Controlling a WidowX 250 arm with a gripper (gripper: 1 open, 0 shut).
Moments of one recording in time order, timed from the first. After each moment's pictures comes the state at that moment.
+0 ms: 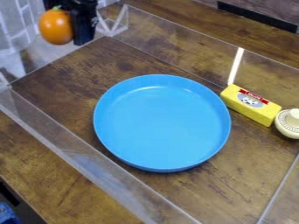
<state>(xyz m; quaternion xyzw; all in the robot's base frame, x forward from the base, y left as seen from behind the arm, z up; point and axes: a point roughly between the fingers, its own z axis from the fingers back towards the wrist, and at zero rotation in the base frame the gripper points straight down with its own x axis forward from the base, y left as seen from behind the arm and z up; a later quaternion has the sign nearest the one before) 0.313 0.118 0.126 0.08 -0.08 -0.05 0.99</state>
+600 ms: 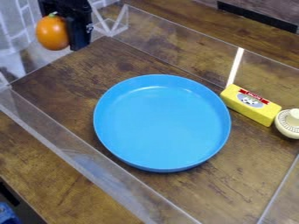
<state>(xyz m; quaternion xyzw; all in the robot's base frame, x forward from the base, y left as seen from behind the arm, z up) 0.316 0.116 0.120 0.07 -0.09 -0.06 0.99</state>
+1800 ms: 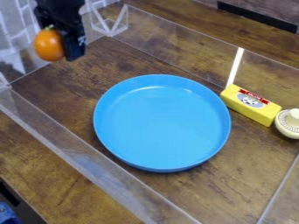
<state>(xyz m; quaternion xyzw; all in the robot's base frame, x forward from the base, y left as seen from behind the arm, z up) 0.316 0.138 0.086 0.06 -0.09 -0.08 0.99</state>
